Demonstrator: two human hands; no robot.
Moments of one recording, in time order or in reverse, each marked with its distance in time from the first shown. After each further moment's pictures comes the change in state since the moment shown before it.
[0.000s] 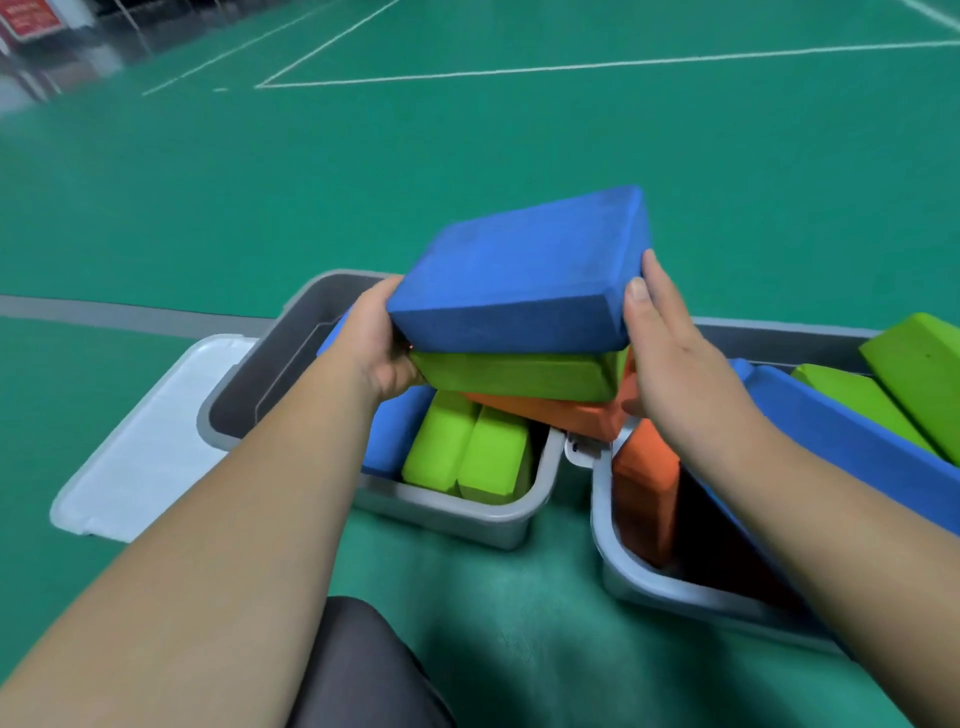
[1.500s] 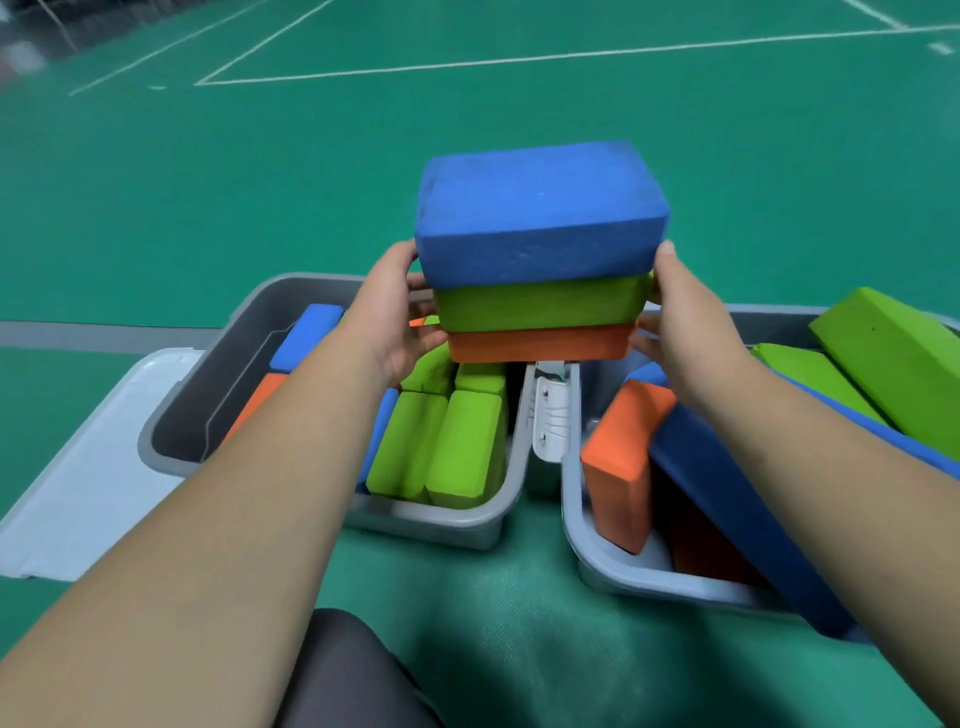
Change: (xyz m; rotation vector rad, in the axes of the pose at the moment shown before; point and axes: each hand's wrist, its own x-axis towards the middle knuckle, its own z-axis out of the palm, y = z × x) left_hand 0.004 -0.006 0.067 0.223 0.078 0.106; right_hand 0.078 0.054 -0.025 0.286 0.204 0.268
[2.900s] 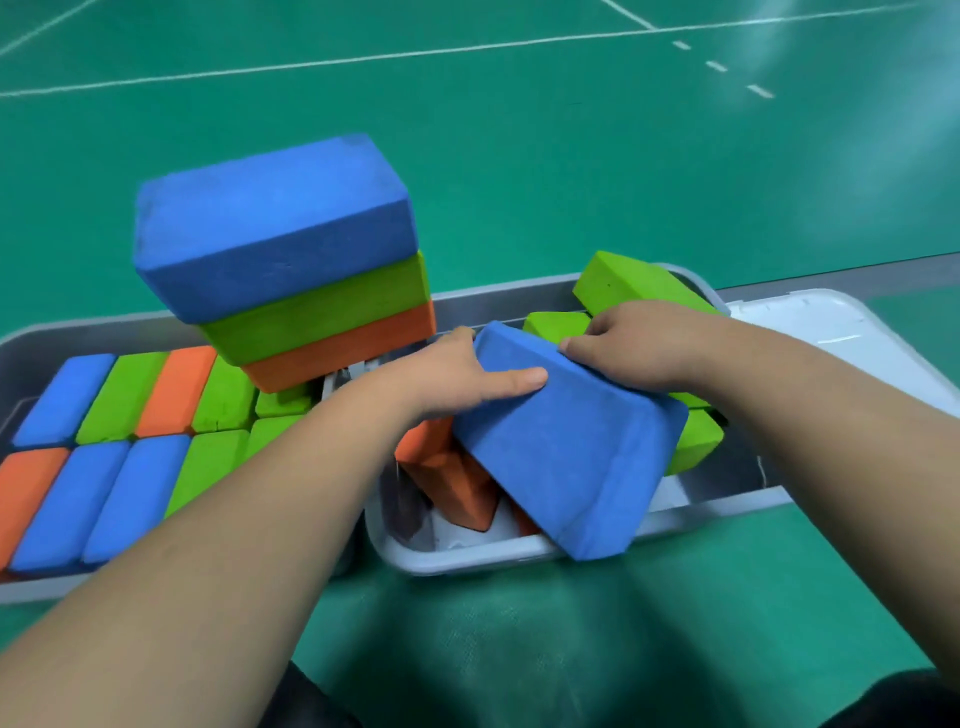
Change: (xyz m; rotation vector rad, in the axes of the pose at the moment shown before) left_hand -0.052 -0.105 0.210 1.122 -0.643 0.140; right_hand -0.061 -0.008 -0.189 -1.206 -0.265 0.073
